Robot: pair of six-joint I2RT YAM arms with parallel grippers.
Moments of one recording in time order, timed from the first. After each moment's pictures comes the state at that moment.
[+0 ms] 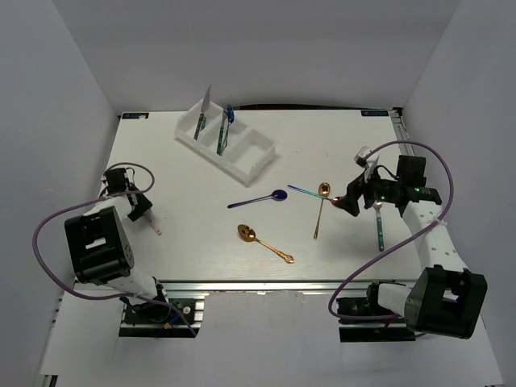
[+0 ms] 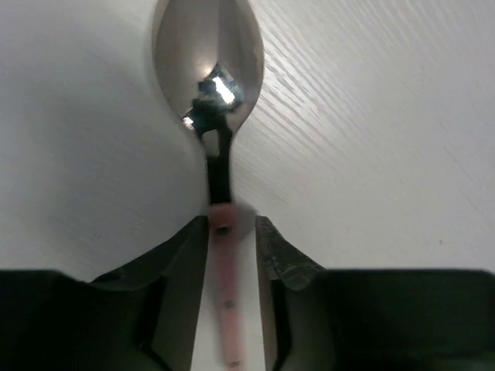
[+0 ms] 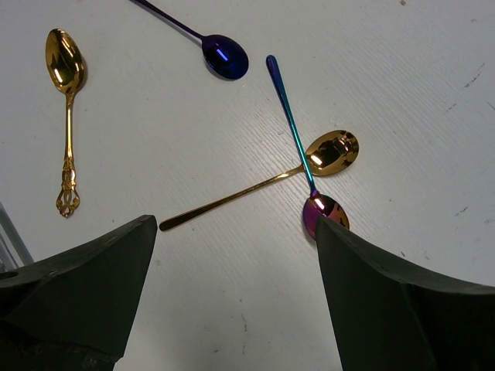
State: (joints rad) left arm 0.33 1.57 0.79 -0.20 -0.04 -0.41; right arm -0.10 1.17 0.87 -0.55 -0.91 -0.65
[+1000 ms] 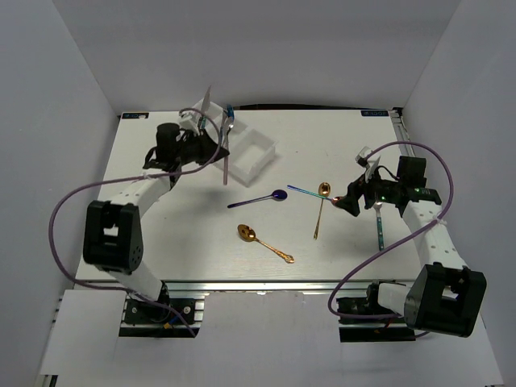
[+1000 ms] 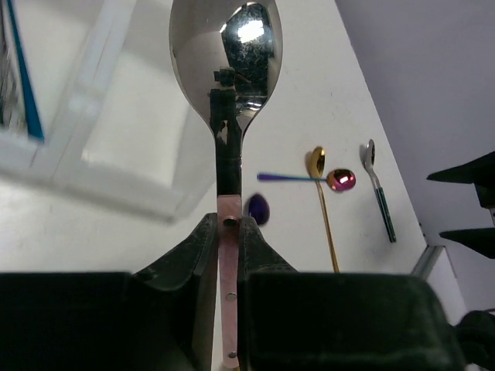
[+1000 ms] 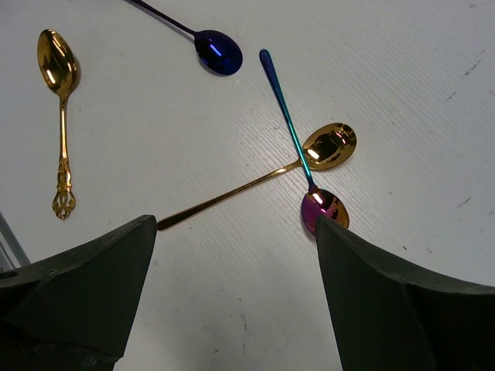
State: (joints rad) left arm -0.13 1.56 1.01 0.16 0.62 -0.47; right arm -0.11 1.18 0.85 -0.52 -0.90 -0.64
